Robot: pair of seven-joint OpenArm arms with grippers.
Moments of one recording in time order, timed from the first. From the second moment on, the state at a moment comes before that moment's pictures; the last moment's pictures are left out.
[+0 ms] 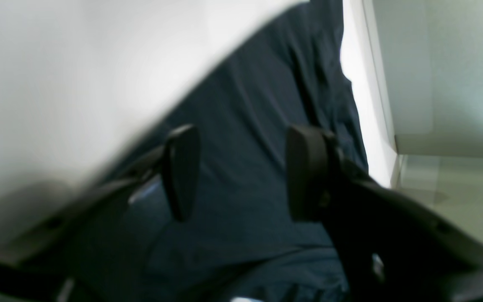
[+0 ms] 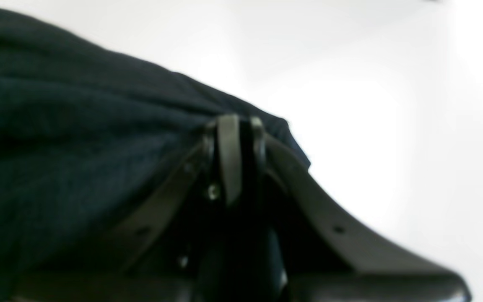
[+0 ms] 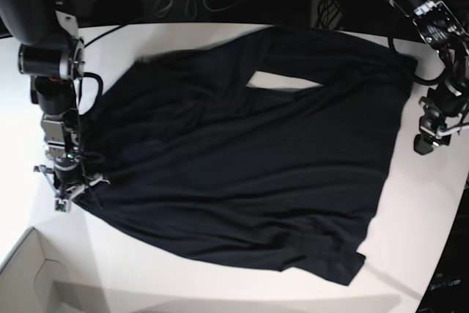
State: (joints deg) left arm -1.5 -8.8 -48.1 90.0 -50.9 0.3 60.4; right arm 34.8 17.3 5.5 18.6 -0.3 1.5 7.1
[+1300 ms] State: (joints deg) left arm 21.1 -15.4 -44.7 102.4 -44.3 -2.1 60.2; right arm -29.7 4.1 15.9 110.5 0.0 1.8 -20.8
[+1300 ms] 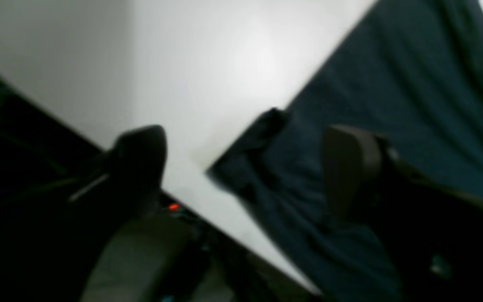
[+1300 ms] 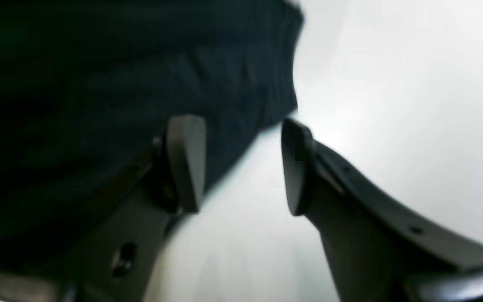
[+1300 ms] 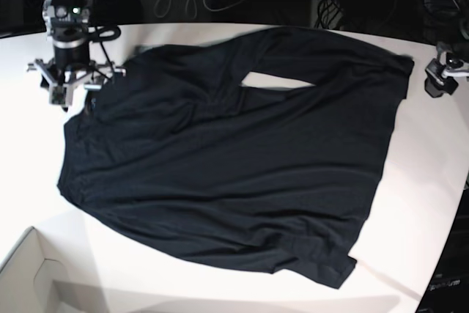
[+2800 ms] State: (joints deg) left arm 19.9 -6.9 -41.1 96.8 -14.9 -27.2 49.1; right arm -37.6 3.8 11.8 110.4 0.0 1.9 -20.7
